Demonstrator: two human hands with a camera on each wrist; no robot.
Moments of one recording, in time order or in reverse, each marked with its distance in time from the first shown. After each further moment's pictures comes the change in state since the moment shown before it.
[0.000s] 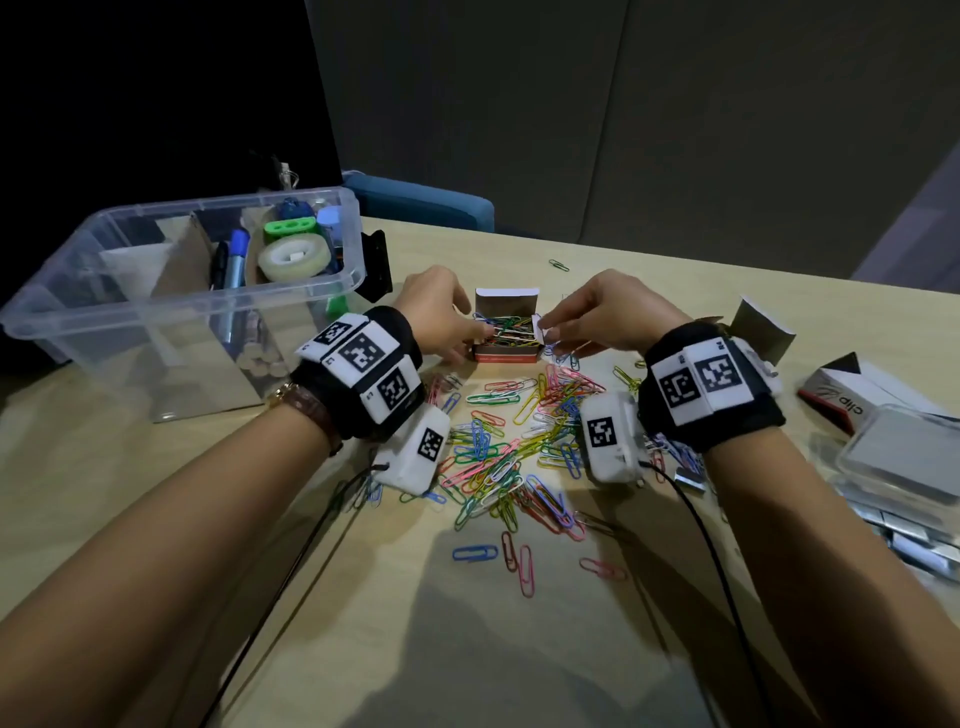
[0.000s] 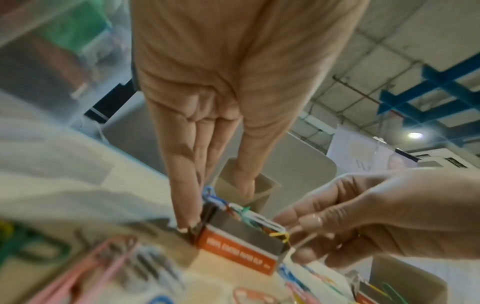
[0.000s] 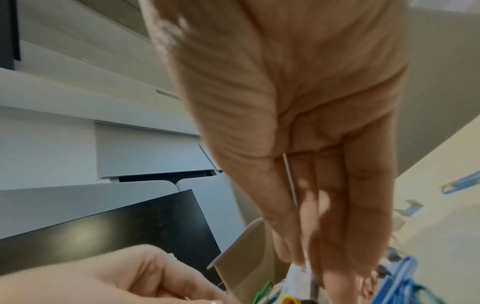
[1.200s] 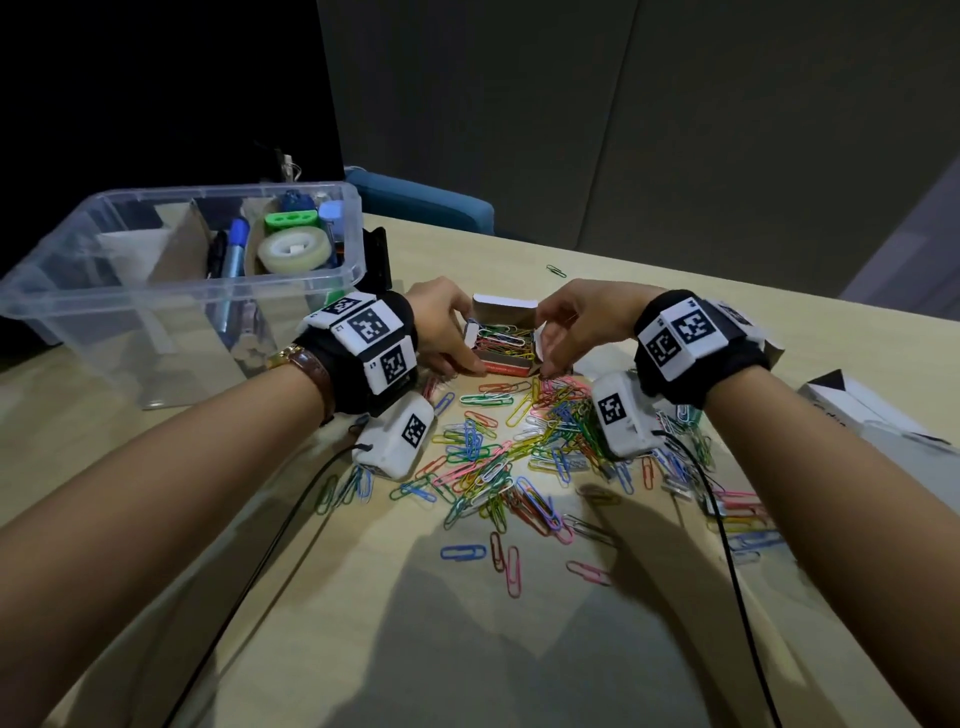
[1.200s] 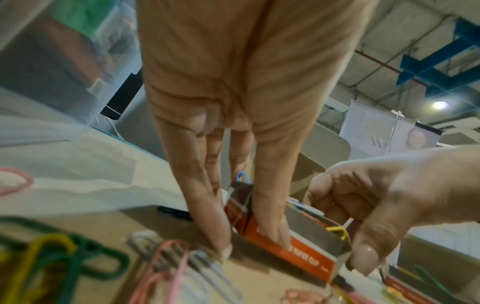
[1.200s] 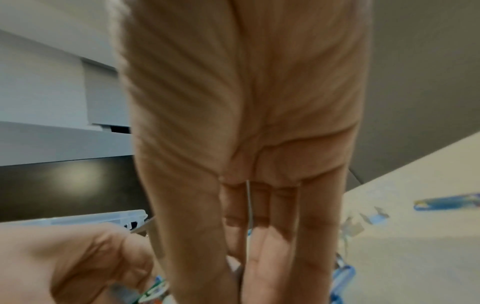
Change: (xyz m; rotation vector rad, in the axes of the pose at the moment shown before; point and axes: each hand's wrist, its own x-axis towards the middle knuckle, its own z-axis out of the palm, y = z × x) left_hand 0.006 -0.002 -0.003 -0.050 -0.206 -0.064; right_hand 0.018 -0.012 -0.010 -0.277 -0.399 -0.084
